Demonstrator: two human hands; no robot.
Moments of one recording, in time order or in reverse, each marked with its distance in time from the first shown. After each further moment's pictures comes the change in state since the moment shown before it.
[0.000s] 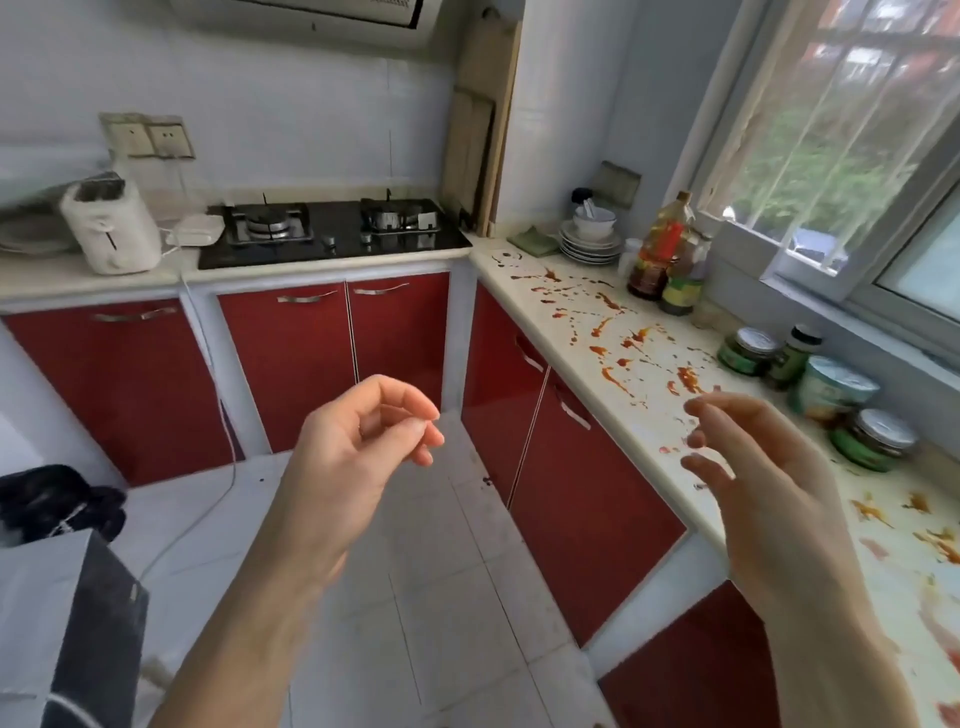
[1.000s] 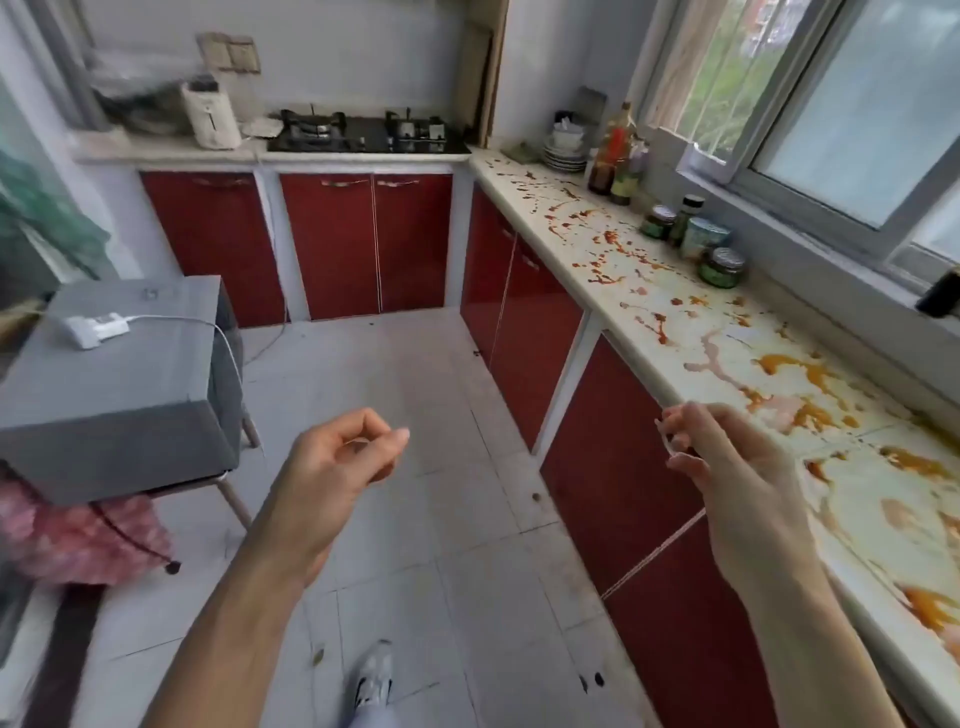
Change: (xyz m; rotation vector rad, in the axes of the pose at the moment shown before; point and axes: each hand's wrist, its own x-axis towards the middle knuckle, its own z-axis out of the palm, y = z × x) left_hand -0.565 0.076 0.087 -0.034 0.056 -0.218; right_hand -0.458 -0.069 -0.305 -0.083 -0.108 0.009
